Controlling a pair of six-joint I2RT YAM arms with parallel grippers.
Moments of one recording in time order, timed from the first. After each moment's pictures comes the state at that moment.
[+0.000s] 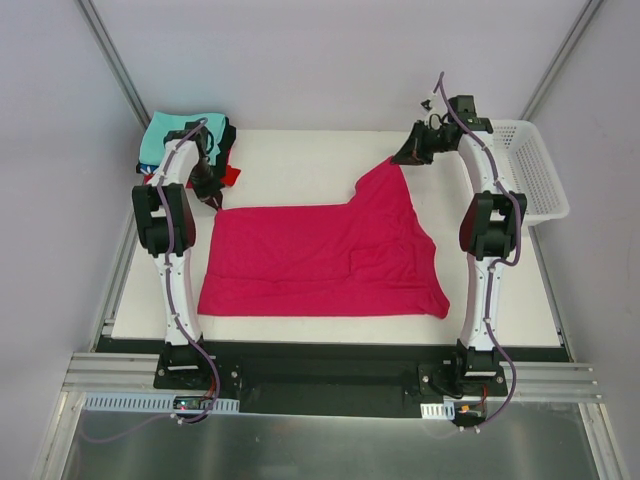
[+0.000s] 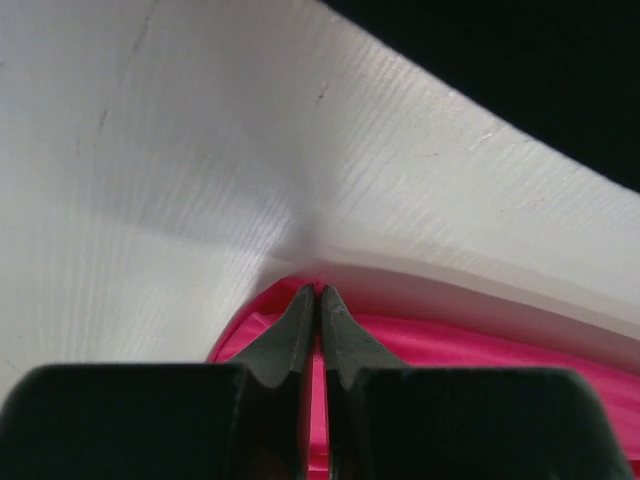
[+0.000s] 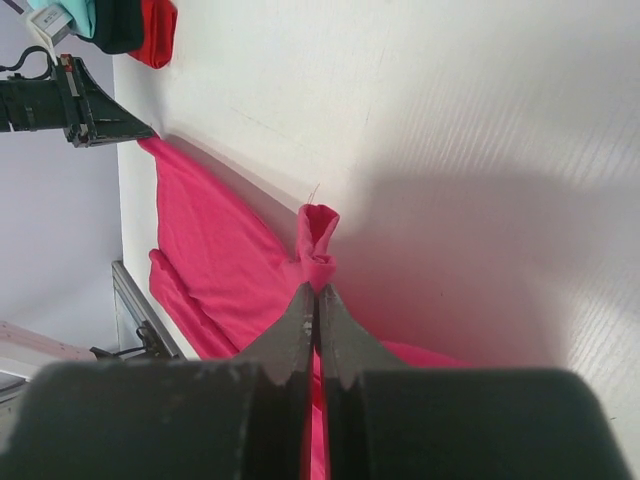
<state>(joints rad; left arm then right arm) 0.07 2.36 2.09 -1.17 0.07 -0.44 0.03 2.42 2.35 -0.92 -0.83 0.22</state>
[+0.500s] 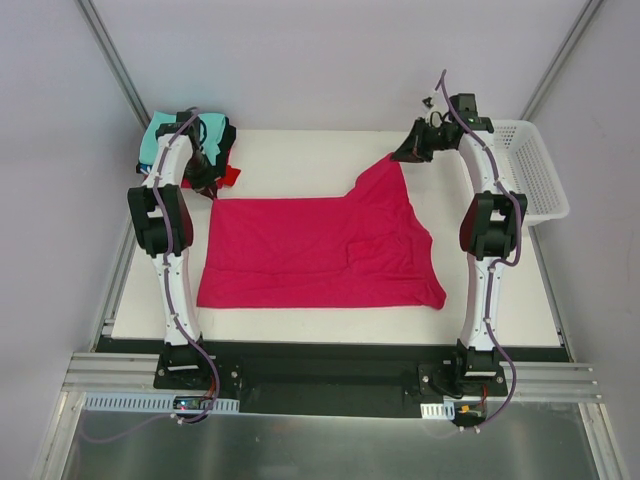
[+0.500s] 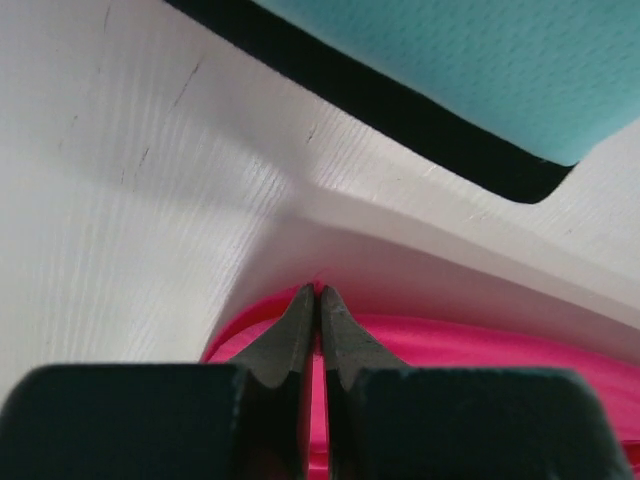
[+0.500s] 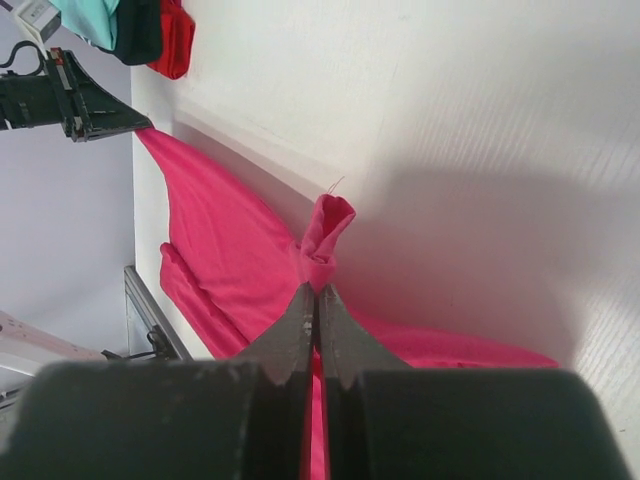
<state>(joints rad) 0.10 2.37 2.17 -1.18 0.07 -0.44 0.03 2.42 2.35 -0.90 -0.85 0.25</state>
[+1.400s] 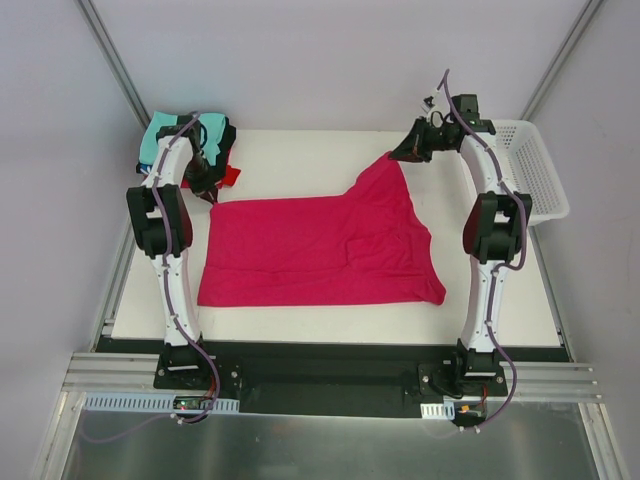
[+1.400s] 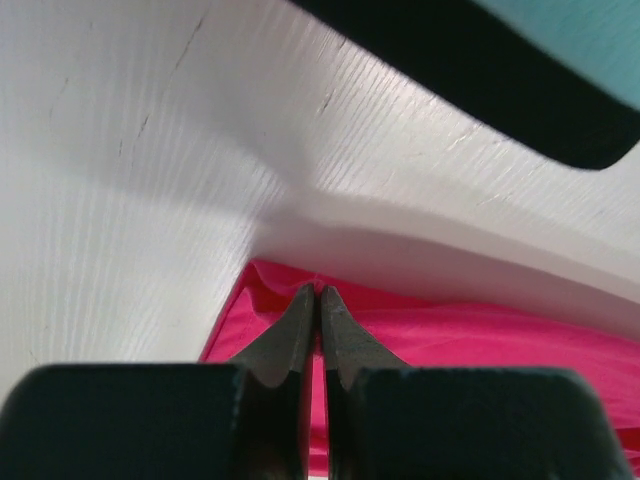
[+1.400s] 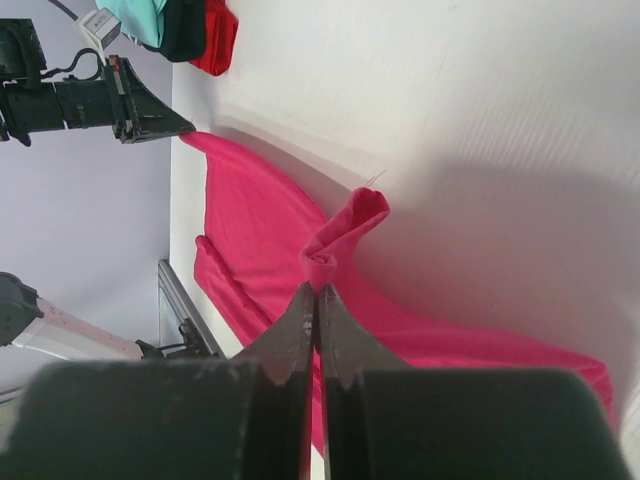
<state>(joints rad) 0.10 2.35 2.14 -1.18 0.08 -0.43 0.03 2.35 2.25 -0.80 -0.91 0.32</state>
